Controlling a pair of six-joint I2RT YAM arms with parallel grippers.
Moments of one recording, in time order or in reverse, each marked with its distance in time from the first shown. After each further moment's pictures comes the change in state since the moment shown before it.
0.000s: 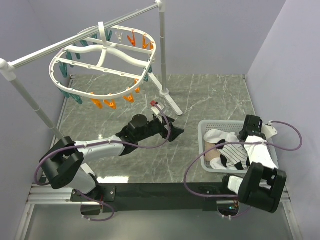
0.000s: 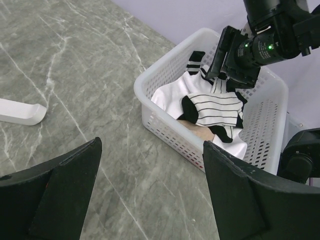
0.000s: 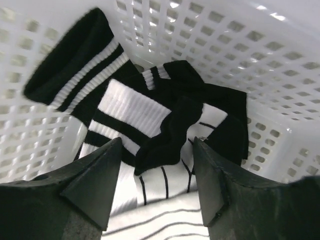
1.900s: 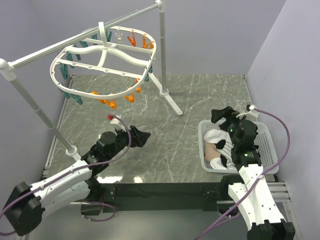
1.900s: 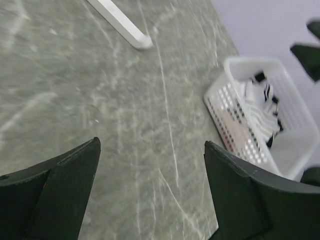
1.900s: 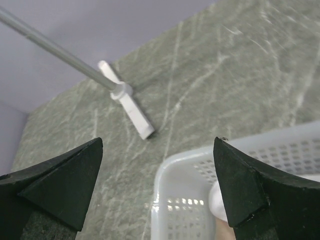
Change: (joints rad) left arm 0.184 -0.656 -0.404 -0.379 -0.271 -0.300; right arm 0.381 -0.508 -0.119 0.510 -0.497 -0.149
